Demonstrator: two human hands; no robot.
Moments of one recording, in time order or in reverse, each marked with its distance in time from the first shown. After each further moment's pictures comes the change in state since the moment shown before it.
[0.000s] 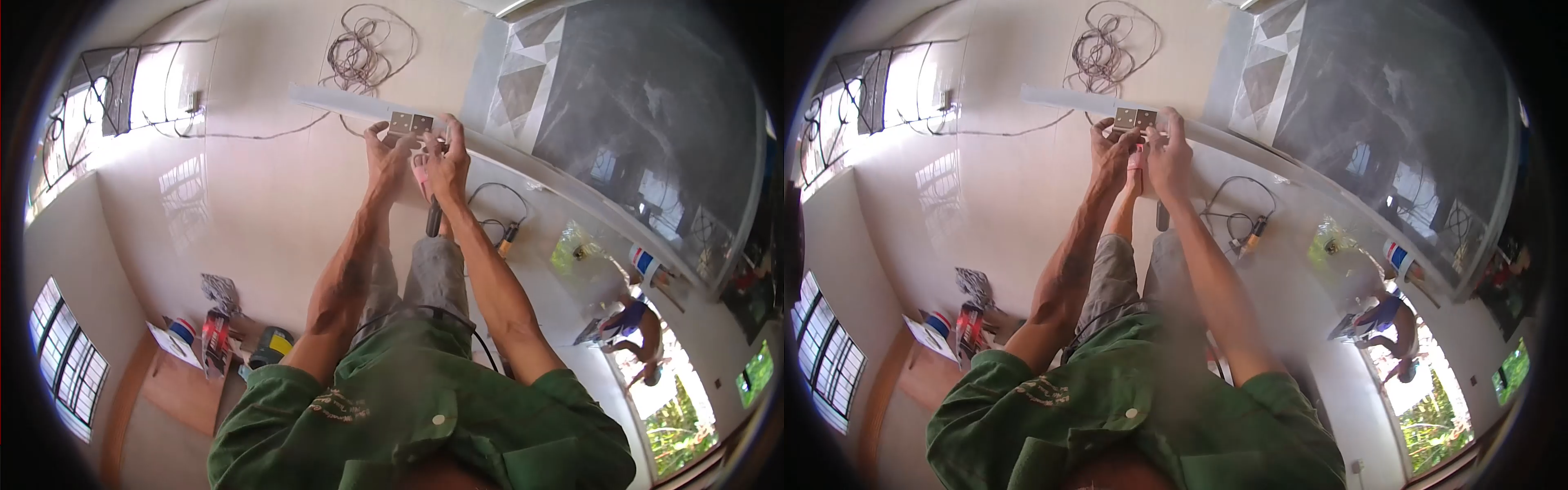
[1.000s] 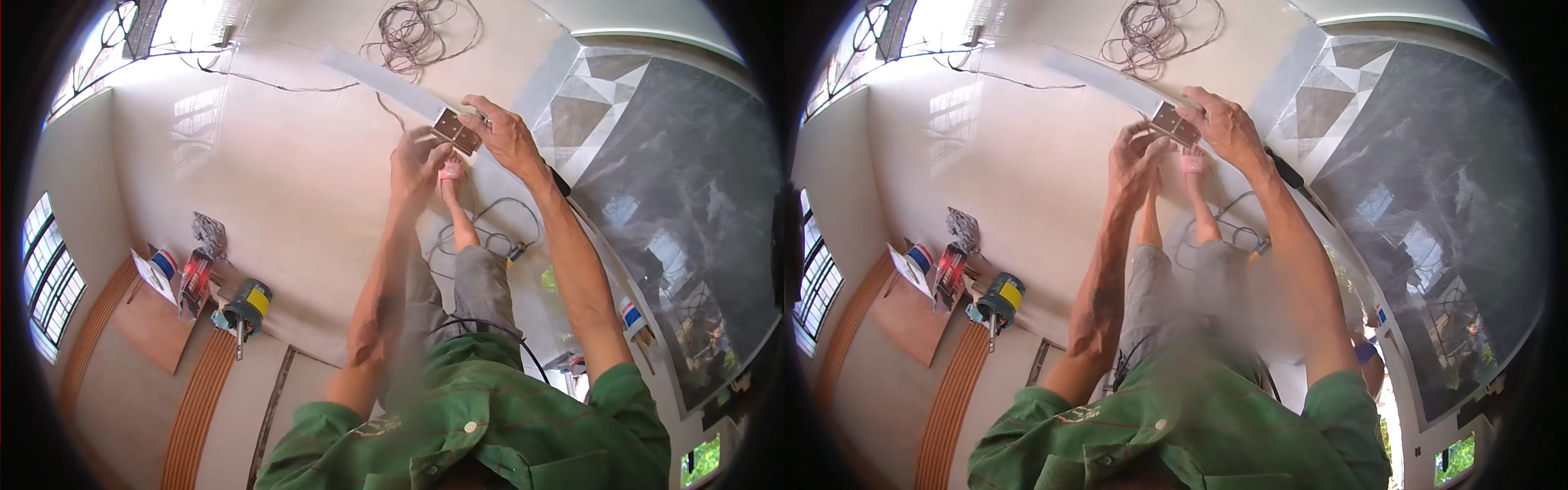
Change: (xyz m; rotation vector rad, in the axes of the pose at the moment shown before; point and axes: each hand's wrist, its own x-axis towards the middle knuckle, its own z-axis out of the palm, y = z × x) left_hand -0.007 0.003 -0.003 0.089 0.181 0.067; right_hand 0.125 -0.007 -0.002 -0.571 -0.776 -0.359
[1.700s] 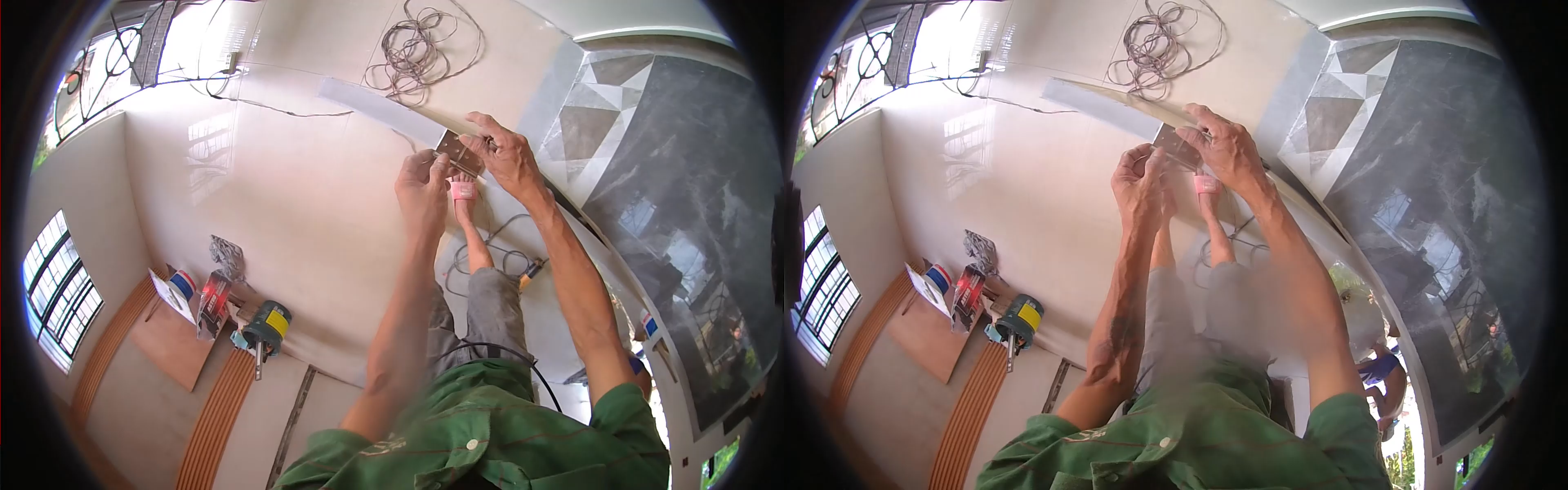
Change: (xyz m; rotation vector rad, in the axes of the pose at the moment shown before) left_hand 0.005 0.014 0.026 -0.213 0.258 -0.075; right_hand 0.003 -0.002 0.004 0.135 0.045 0.080
